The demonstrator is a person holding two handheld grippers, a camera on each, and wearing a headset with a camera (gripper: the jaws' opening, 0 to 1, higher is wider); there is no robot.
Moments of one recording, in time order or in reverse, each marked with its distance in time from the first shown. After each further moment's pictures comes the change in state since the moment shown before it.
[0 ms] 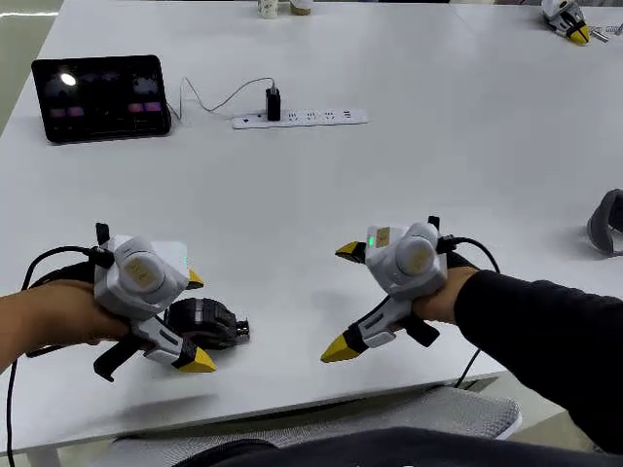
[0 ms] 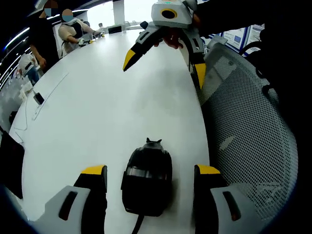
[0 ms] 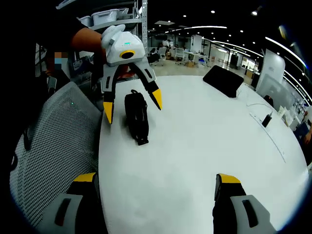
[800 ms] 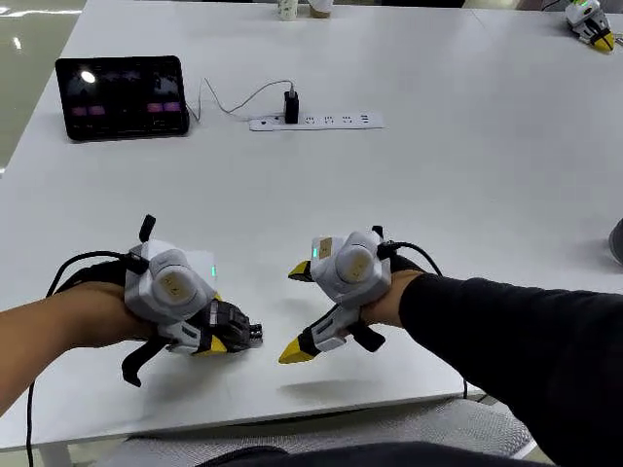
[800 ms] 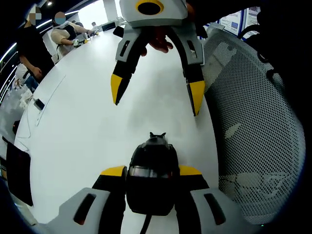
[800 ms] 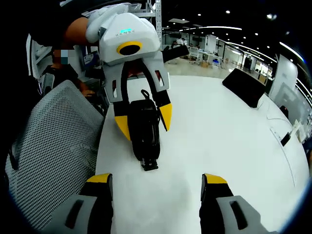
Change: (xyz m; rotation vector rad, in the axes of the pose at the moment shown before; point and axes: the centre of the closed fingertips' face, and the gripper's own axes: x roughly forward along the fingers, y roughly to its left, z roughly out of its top) left arm 0.005 0.011 -0.011 0.071 0.070 0.042; right arm 0.059 0.016 0.035 -0.077 0.023 0.089
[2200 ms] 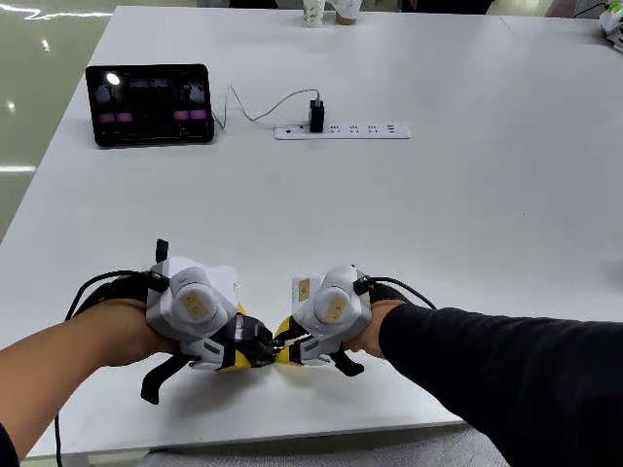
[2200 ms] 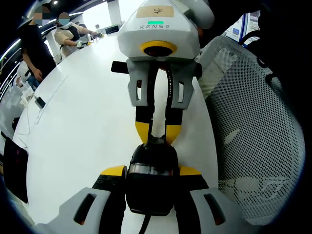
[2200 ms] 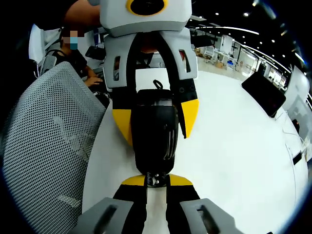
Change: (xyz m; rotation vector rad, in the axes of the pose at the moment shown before) left arm 0.001 0.001 0.000 -0.031 -0.054 -0.006; right arm 0.048 0.009 0.002 -0.111 0.058 0.069
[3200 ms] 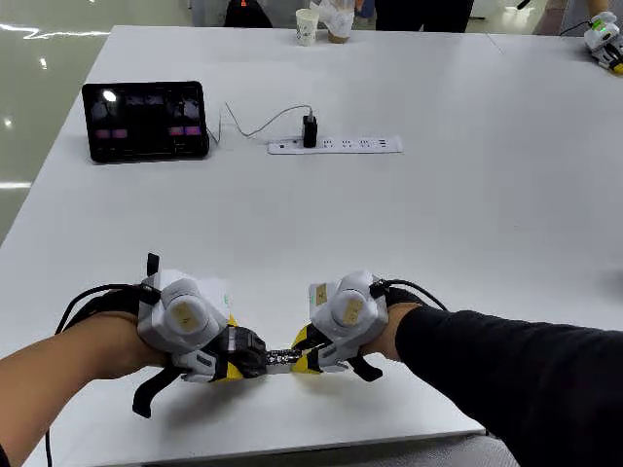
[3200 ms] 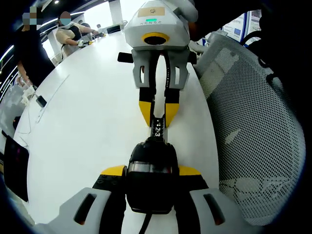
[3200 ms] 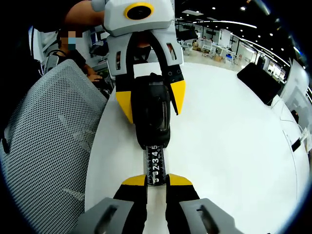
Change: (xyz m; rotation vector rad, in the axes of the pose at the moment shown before) left arm -0.001 0.001 -0.002 -0.006 0.003 0.011; right arm -0.024 -0.004 -0.029 0.049 0.038 0.008
